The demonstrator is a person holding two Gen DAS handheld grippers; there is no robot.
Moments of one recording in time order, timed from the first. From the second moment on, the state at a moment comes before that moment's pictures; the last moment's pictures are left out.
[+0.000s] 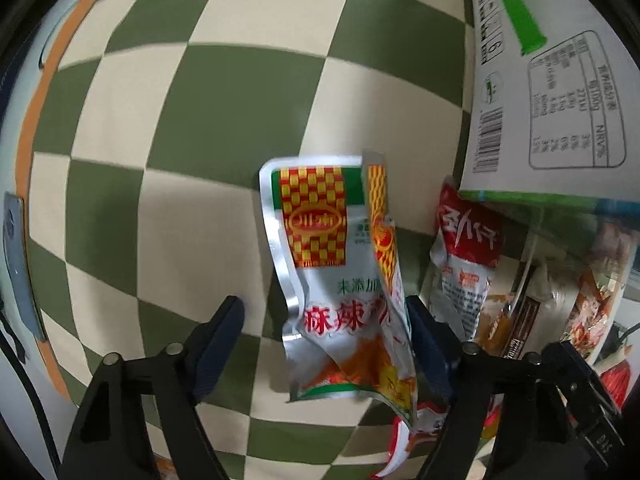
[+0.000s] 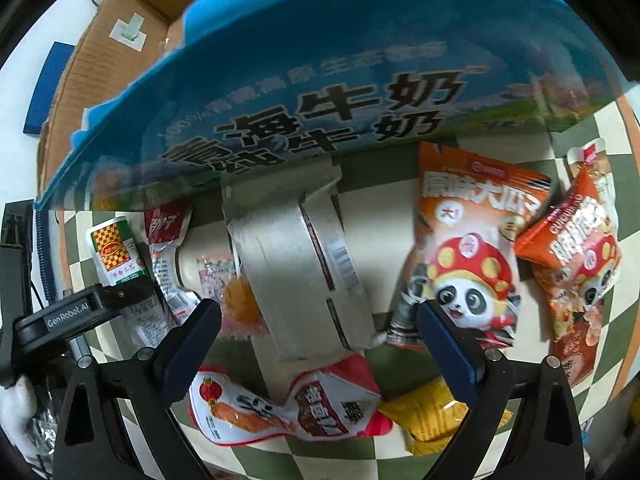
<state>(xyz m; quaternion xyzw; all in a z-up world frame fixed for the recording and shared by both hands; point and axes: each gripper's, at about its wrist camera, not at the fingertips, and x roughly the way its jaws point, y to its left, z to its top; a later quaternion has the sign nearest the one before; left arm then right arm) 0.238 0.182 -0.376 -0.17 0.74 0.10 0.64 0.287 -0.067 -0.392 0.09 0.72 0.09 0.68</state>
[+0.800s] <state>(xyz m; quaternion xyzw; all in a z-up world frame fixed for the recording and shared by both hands) 0.228 0.134 -0.362 -0.12 0.73 0.08 0.67 0.280 -0.025 -0.397 0.04 0.69 0.11 0.71</state>
